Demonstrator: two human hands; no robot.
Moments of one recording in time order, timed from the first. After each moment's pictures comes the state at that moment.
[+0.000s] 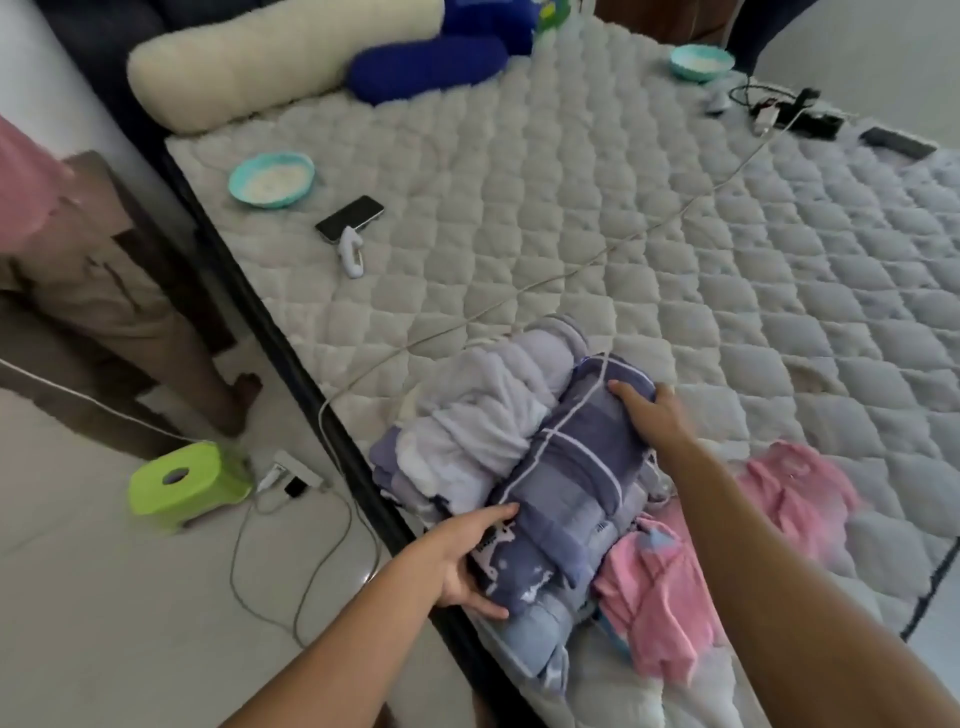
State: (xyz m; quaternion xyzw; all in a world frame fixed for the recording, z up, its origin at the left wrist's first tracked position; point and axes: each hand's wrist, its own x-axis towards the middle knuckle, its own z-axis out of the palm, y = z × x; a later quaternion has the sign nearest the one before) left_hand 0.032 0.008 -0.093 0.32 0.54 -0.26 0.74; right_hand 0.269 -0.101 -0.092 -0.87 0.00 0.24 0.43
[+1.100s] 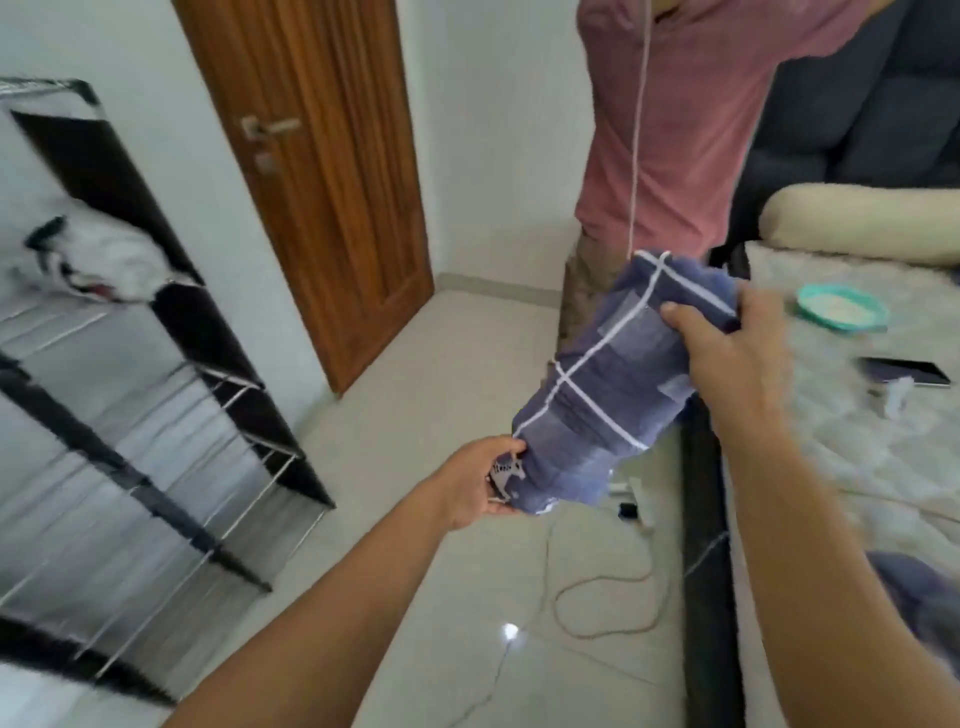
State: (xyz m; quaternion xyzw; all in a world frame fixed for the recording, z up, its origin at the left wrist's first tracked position) left_hand -0.484 0.043 0.017 0.28 0.54 0.36 0.70; right_hand -0.267 0.073 0.143 -0.59 -0.54 0.19 0.57
